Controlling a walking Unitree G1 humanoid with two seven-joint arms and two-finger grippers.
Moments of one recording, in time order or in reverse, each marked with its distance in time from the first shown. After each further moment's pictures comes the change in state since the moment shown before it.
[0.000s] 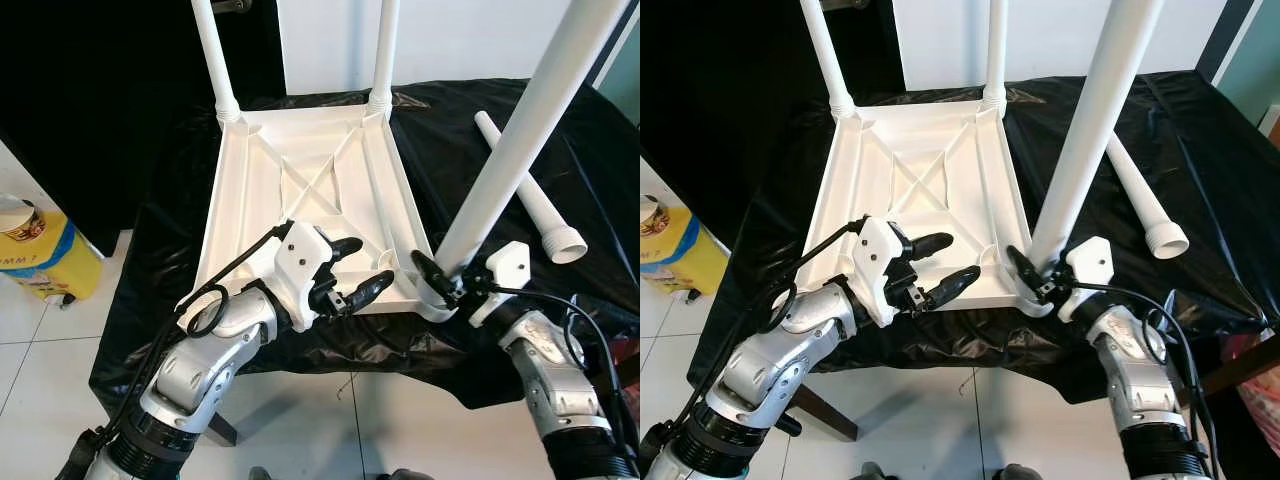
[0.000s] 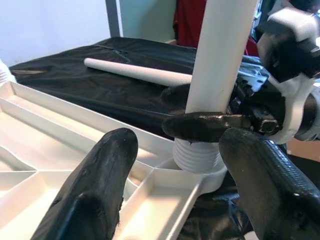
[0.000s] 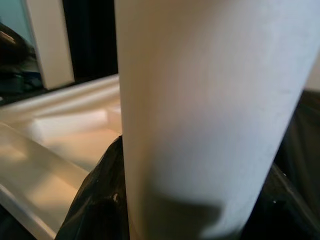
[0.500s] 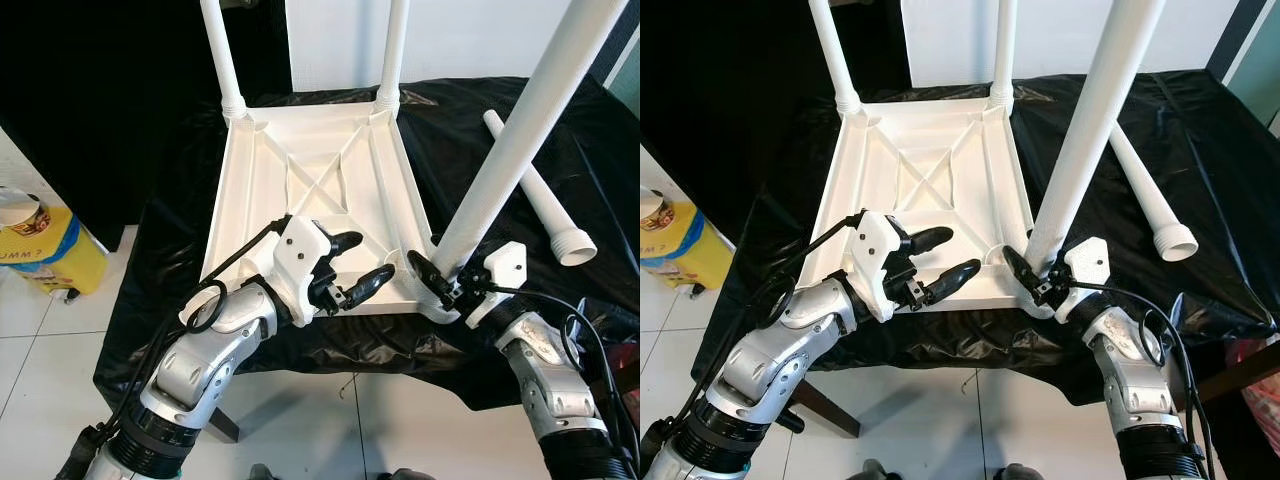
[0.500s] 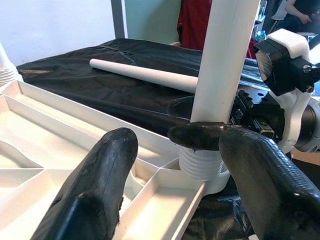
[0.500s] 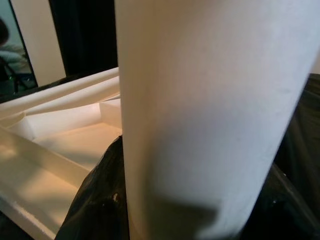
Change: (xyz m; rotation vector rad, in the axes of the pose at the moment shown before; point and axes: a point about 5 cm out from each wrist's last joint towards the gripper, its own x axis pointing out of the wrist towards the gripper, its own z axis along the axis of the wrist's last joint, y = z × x) left arm 0.000 0.001 0.001 -0.005 -0.006 0.006; right arm -0.006 -0.002 -0.014 0.060 0.038 -0.060
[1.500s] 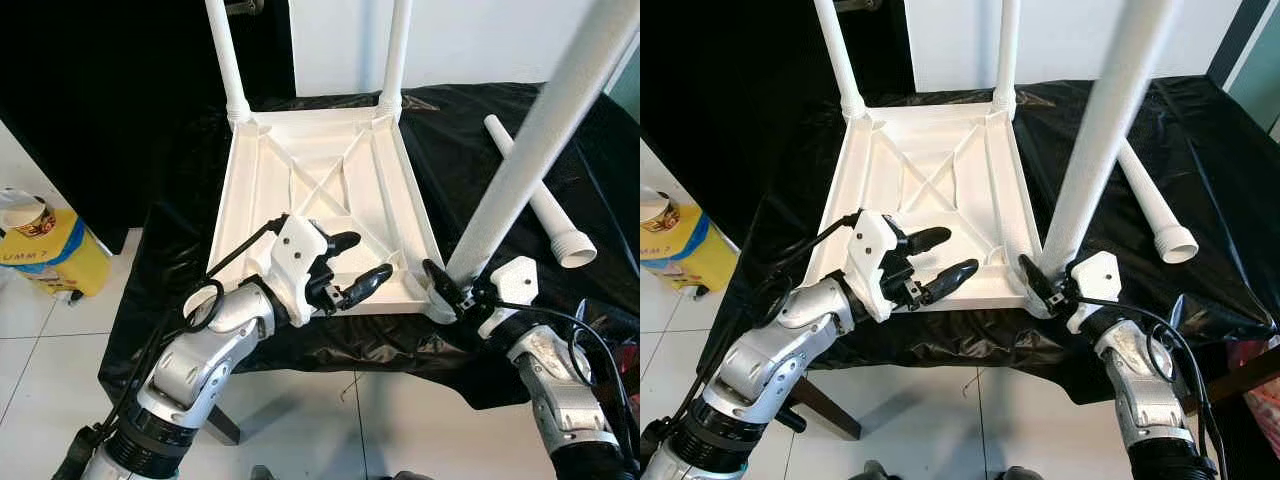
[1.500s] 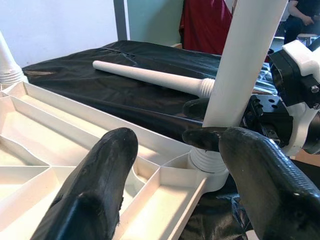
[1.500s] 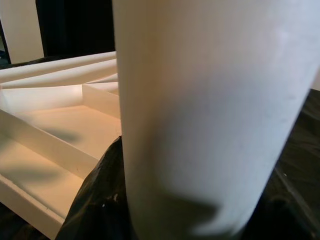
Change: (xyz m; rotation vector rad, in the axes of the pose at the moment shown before) left arm -0.002 0.001 0.000 -0.009 0.003 0.001; right arm -0.017 -0.003 -0.014 -0.119 0.086 -0.031
